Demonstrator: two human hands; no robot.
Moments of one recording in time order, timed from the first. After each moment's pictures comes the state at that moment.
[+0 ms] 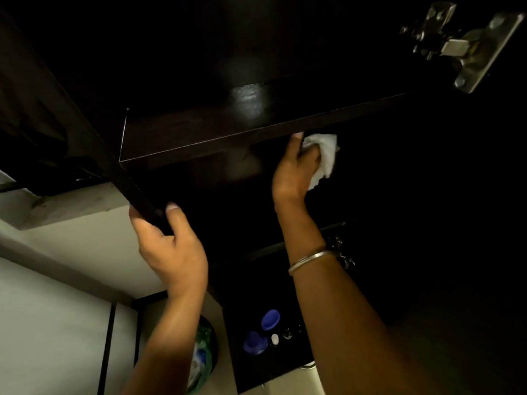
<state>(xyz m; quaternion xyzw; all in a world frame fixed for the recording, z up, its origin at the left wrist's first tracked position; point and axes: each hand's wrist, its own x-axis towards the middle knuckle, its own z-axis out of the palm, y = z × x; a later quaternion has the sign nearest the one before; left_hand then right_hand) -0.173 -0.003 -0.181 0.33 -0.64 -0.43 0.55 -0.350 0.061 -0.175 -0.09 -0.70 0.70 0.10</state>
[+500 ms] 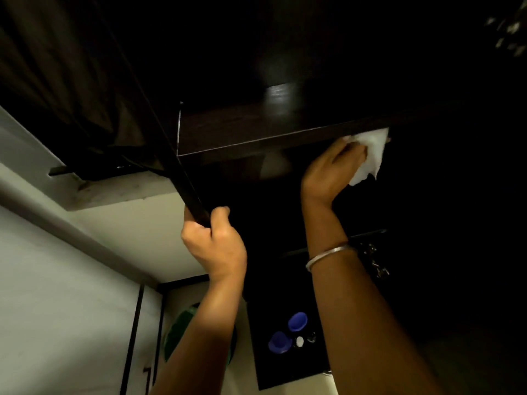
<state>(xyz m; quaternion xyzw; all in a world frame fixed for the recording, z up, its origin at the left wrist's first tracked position) -0.180 -0.011 -0.178 0.38 -0.55 -0.52 0.53 -0.339 0.040 -0.173 -0.04 -0.70 0.69 0.17</state>
